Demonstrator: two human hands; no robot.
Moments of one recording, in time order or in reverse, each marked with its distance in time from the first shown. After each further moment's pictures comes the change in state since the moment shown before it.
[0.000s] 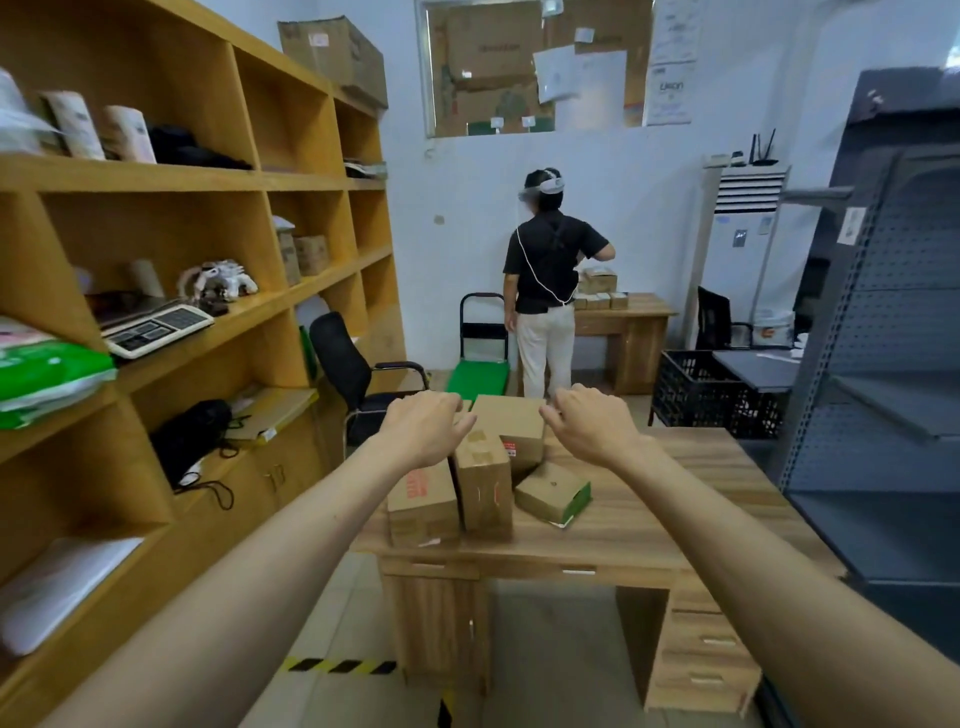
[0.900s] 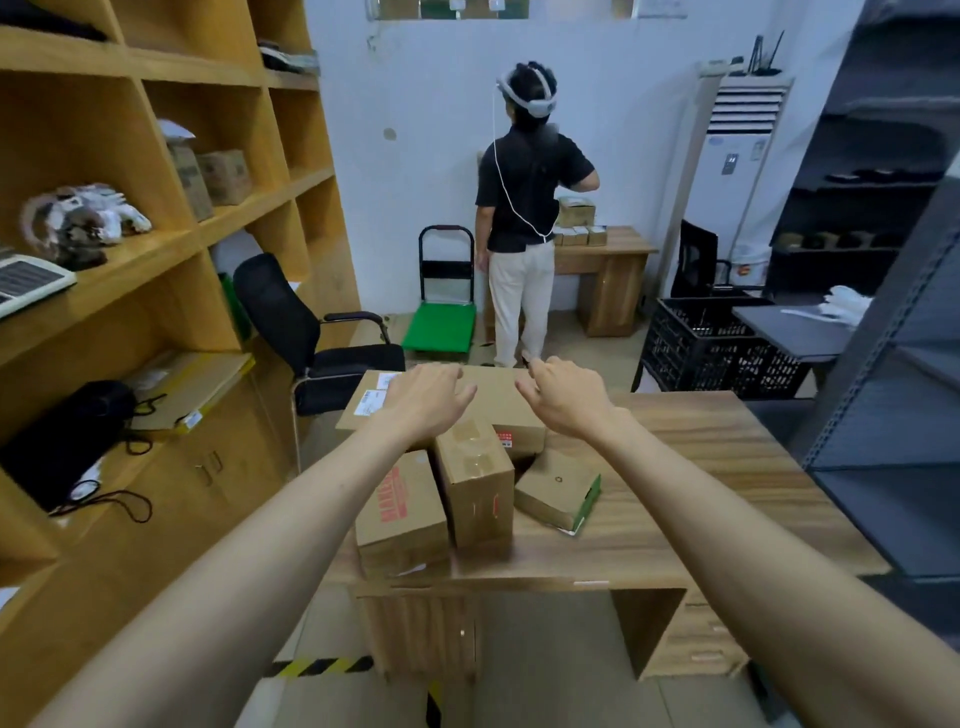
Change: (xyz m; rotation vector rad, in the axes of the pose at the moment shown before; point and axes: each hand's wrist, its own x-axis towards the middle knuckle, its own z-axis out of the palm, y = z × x) left_hand 0.227 -0.086 0.133 -0.147 -0.088 0.039; right_hand 0.227 0.009 0.147 -0.026 -0.086 0.052
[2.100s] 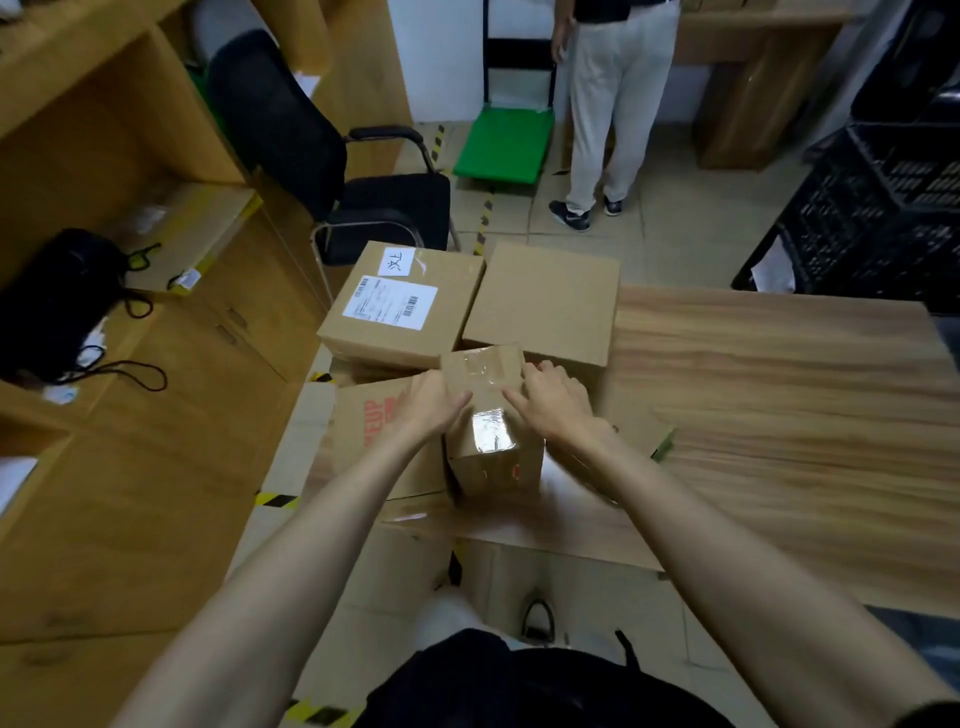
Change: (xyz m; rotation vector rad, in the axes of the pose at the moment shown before) left_hand 0.134 -0.076 0.247 -0.407 -0.393 -0.586; right_hand 0.146 0.053 0.263 0.228 -0.538 0.041
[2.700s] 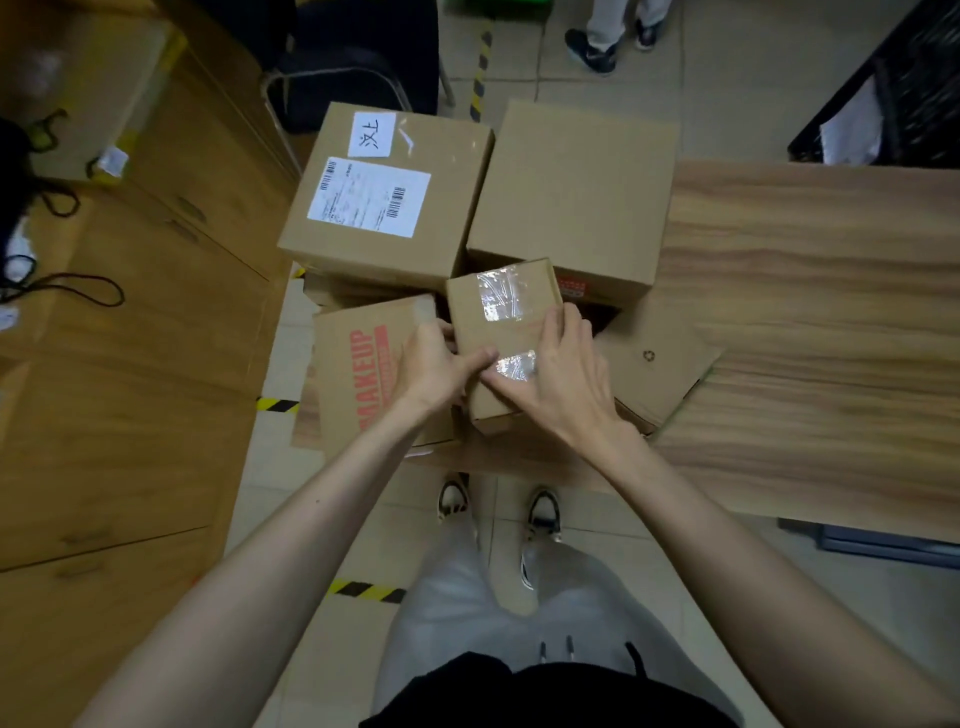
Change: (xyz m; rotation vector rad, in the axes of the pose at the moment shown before) left_hand 0.017 -0.022 0.031 -0.365 -0.044 -0.148; right_hand -0.002 -0.010 0.056 0.030 0.156 0.052
